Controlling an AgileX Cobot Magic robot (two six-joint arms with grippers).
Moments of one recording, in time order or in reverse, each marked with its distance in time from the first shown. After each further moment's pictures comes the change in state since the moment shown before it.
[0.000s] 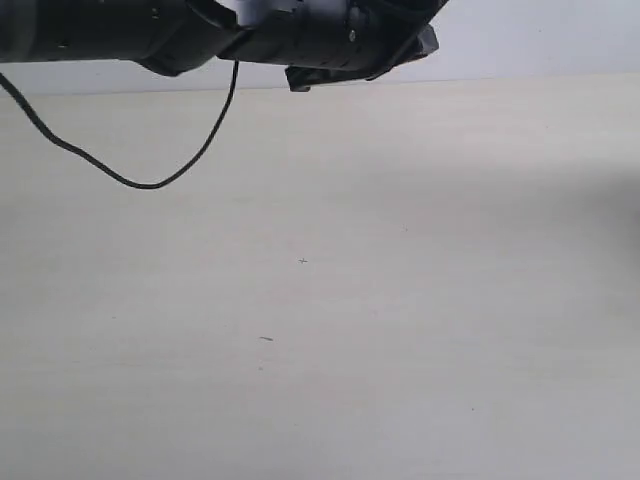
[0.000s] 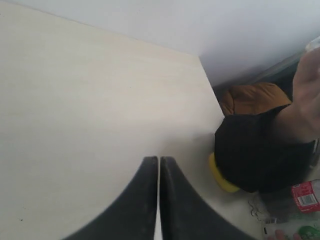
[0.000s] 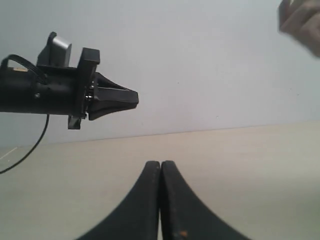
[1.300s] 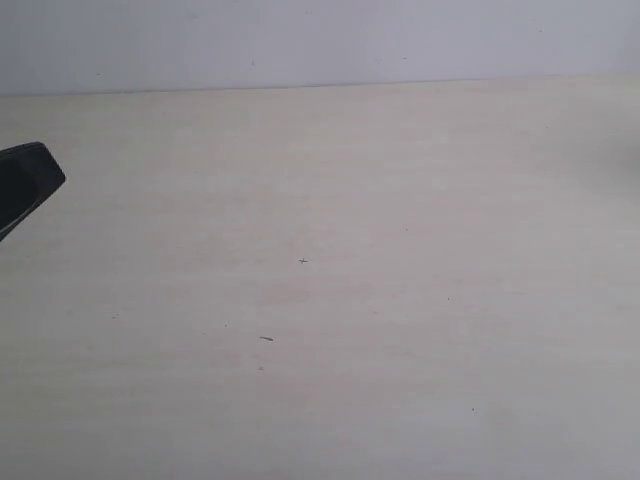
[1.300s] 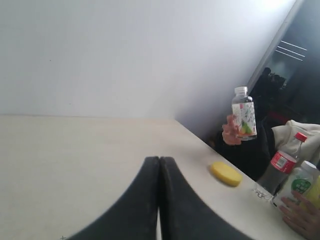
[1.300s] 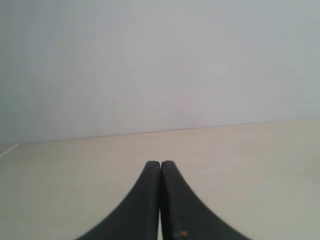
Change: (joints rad) left arm -0.175 -1.239 1.206 0.178 -0.504 0.170; right arm 0.000 0.000 0.000 0.000 0.011 0.000
